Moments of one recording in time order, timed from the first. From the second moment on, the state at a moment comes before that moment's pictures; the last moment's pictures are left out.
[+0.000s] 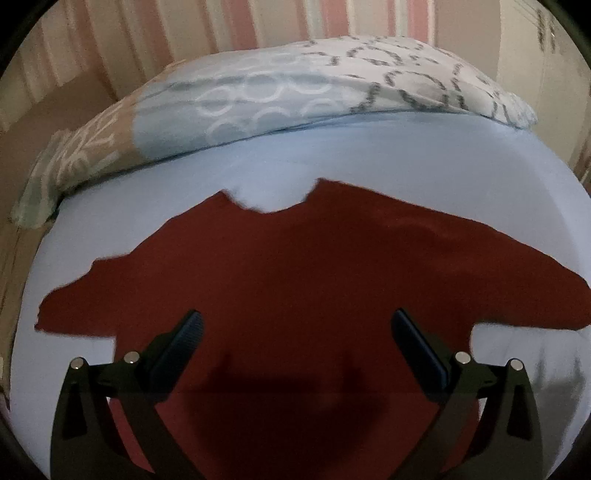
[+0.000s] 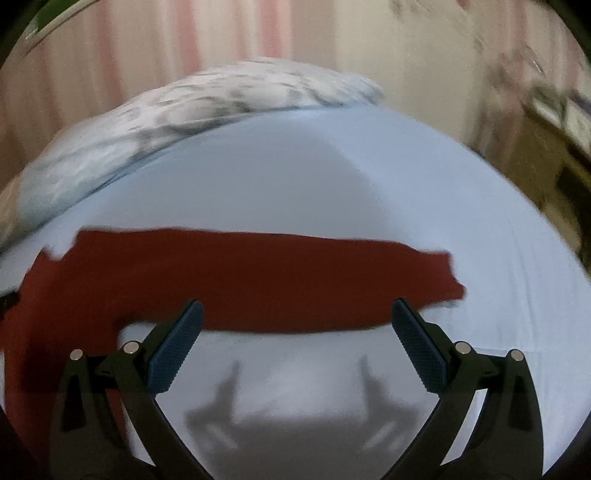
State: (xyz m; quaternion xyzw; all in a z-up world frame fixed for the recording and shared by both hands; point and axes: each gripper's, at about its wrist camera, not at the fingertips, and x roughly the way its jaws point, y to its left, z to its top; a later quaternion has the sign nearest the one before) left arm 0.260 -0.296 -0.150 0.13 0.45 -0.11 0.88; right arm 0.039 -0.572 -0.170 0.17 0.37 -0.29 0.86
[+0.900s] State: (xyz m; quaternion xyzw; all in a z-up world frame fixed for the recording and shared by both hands) left arm 0.289 -0.303 -0.170 0.18 0.45 -0.09 0.87; right arm 0.052 -0.677 -0.231 0.27 0.40 -0.34 0.80
